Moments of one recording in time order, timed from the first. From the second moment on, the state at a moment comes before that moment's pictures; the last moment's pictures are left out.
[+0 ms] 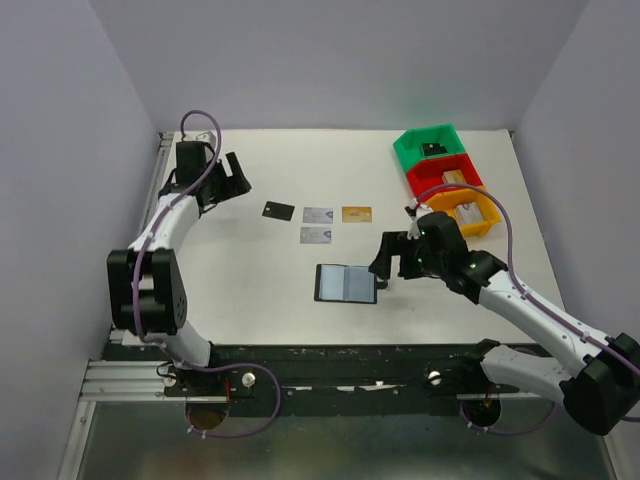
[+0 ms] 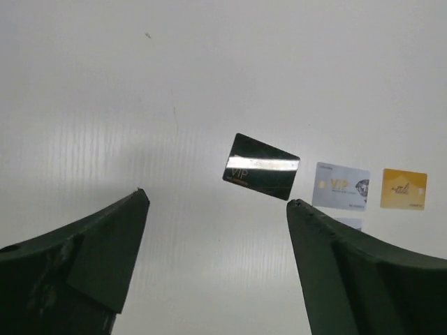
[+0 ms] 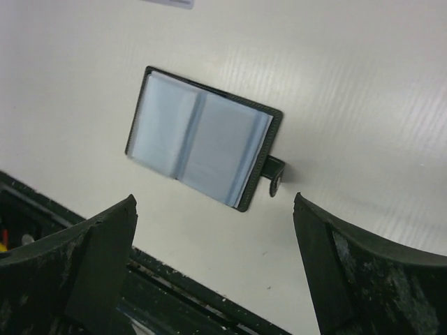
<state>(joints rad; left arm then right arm) 0.05 1.71 1.25 -0.28 0.29 -0.31 0.60 1.06 0.75 -0.42 -0.12 0.47</state>
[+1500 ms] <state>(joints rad) -0.64 1.20 0.59 0.11 0.19 -0.79 0.60 1.44 0.79 -0.44 0.01 0.47</state>
